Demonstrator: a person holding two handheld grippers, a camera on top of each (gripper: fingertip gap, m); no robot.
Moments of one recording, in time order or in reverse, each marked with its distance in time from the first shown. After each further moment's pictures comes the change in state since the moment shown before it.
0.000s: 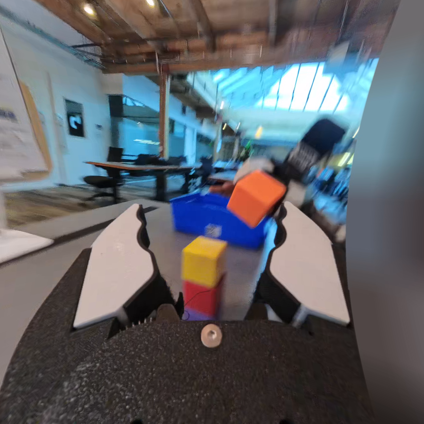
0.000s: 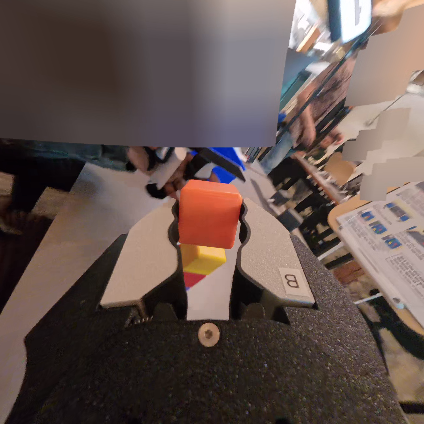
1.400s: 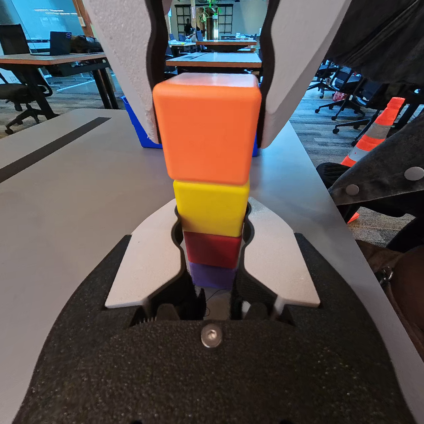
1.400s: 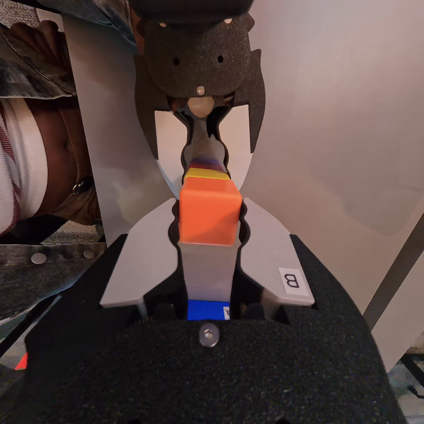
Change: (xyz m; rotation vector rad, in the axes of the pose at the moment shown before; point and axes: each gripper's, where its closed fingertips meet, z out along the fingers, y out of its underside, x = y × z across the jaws) left arm -0.008 0.122 0.035 -0.486 0.202 0.065; right arm 0.009 0.066 0.031 -1.101 -0.572 0.234
